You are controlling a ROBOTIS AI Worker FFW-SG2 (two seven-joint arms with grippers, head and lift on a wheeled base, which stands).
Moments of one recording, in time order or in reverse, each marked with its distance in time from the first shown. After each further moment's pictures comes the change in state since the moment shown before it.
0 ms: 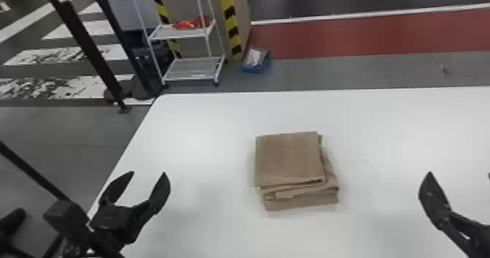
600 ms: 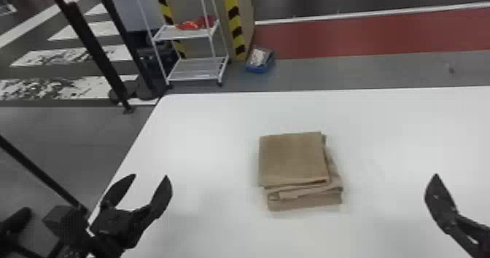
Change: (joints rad) left arm 0.038 0.000 0.004 -0.033 0.013 -0.004 -0.003; right arm 0.018 0.001 0.003 -0.019 0.007 0.003 -0.003
